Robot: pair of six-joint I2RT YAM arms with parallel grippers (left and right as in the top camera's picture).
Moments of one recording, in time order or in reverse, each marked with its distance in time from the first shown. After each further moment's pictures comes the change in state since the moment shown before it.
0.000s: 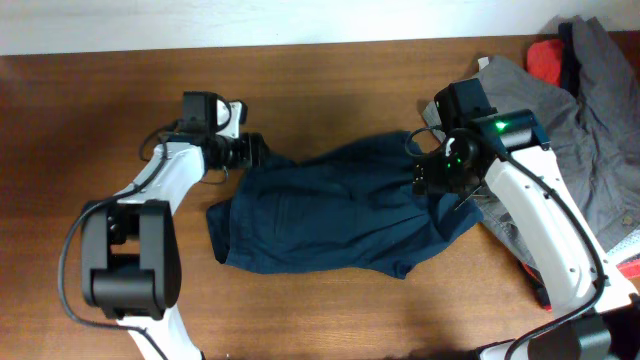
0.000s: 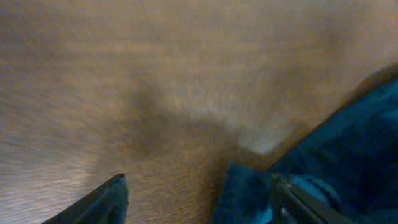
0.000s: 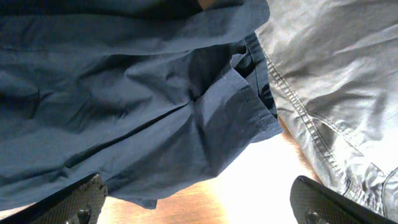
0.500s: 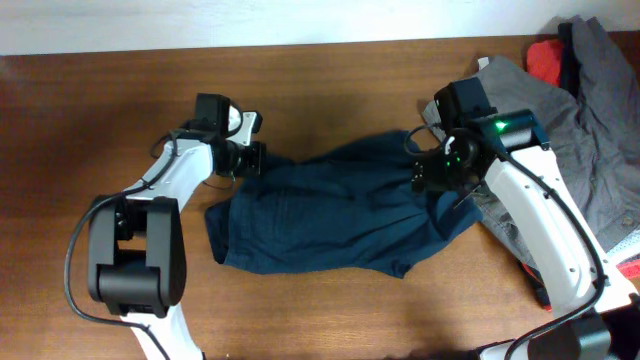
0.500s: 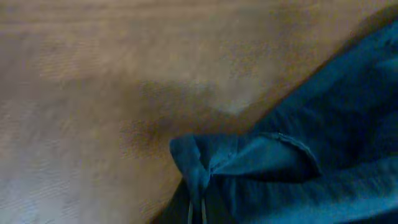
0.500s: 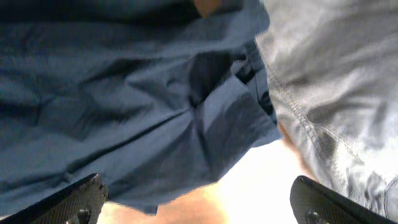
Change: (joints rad) left arm -0.025 0.010 0.039 -0.138 0.033 0.054; right arm 0.000 0.000 0.000 0.042 0.000 -0.011
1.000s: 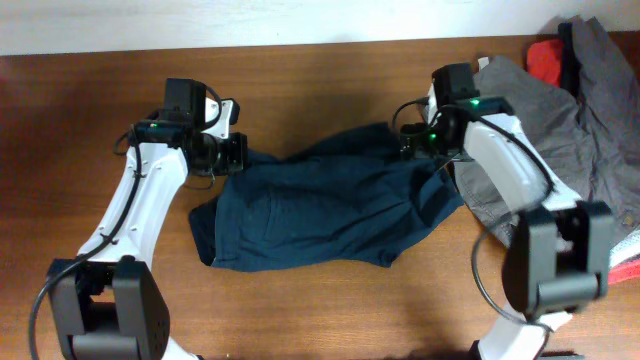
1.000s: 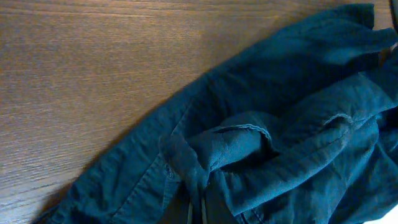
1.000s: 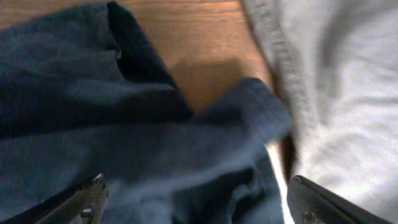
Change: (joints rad) left arm 0.019 -0.253 0.045 -0.277 -0.068 -0.060; right arm -0.095 0.344 -0.001 0.440 -0.138 -0.172
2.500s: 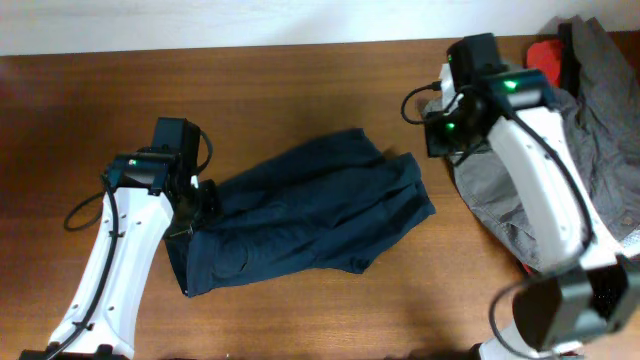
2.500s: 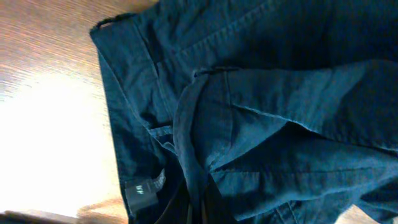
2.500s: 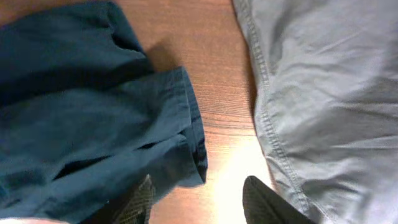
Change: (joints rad) left arm -0.010 -0.276 -0.121 -0.416 -0.373 -0.312; right arm 0.035 -0.140 0.252 -0.433 0.045 -0.048
